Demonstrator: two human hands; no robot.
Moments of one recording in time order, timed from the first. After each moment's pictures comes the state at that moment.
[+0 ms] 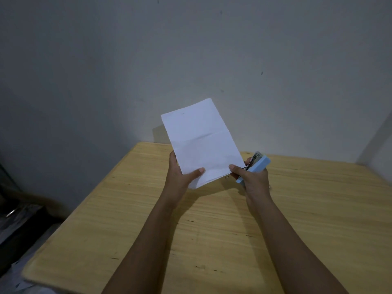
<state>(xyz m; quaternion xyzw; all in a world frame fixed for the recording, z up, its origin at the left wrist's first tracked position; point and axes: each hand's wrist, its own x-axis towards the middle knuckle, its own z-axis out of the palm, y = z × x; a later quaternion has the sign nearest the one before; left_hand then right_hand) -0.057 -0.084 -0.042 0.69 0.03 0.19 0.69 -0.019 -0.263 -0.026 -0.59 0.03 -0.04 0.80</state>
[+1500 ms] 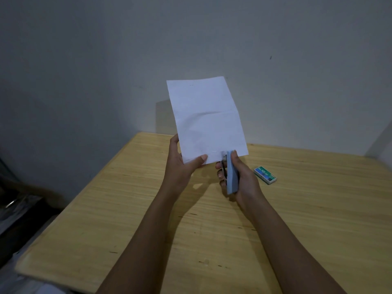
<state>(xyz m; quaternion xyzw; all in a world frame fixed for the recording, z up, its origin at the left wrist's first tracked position) -0.069 -0.093 -0.023 0.64 -0.03 0.22 0.73 -0.047 -0.239 -0.024 -0.55 -0.07 0.15 0.82</state>
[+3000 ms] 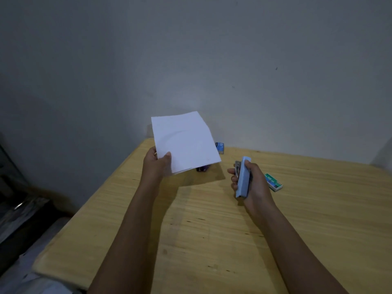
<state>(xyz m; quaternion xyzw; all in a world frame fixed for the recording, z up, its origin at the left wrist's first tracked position) -0.076 -0.030 -0.012 0.65 0.21 0.22 0.69 -0.036 -0.240 -0.027 -0.53 0.04 0.12 0.84</state>
